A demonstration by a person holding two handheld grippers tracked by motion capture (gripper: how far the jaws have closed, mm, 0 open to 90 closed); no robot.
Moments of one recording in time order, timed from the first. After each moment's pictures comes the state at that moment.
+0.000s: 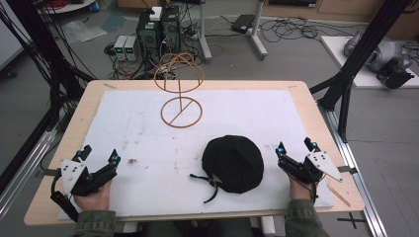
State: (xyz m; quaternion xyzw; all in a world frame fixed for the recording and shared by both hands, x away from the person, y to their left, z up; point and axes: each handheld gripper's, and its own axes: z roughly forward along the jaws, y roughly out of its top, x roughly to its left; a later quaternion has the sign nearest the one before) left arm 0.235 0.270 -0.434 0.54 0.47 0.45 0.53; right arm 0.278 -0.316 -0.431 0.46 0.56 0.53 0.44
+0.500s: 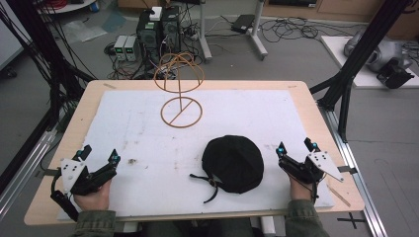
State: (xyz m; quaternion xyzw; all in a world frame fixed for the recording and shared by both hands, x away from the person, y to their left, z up) left arm 0.238 0.272 -0.435 0.54 0.48 0.45 0.53; right arm 0.279 -0.317 -0.431 0.47 0.55 0.54 0.43
